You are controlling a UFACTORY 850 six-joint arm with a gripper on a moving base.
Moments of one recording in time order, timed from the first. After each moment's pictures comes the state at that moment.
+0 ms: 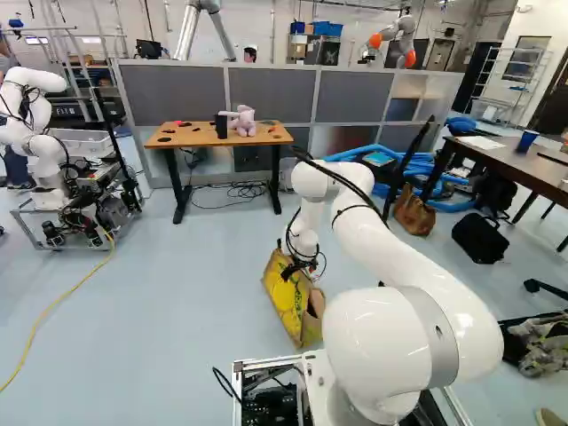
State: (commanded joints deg) arm -2.7 -87.1 -86.8 0.0 12.3 -18.0
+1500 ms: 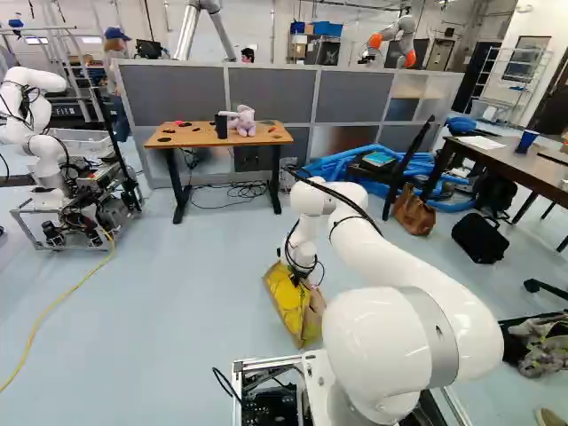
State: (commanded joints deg) arm -2.7 -95.8 -95.4 0.0 12.3 -18.0
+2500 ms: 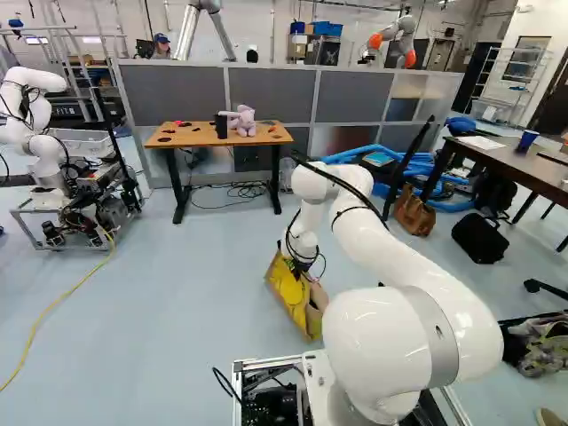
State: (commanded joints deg) arm -2.7 -86.2 -85.9 0.0 12.3 -18.0
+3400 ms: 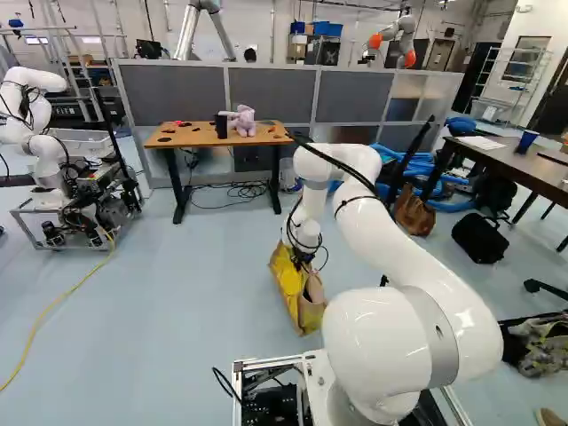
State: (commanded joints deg) arm -2.7 -76.5 -77.1 0.0 12.3 -7.4
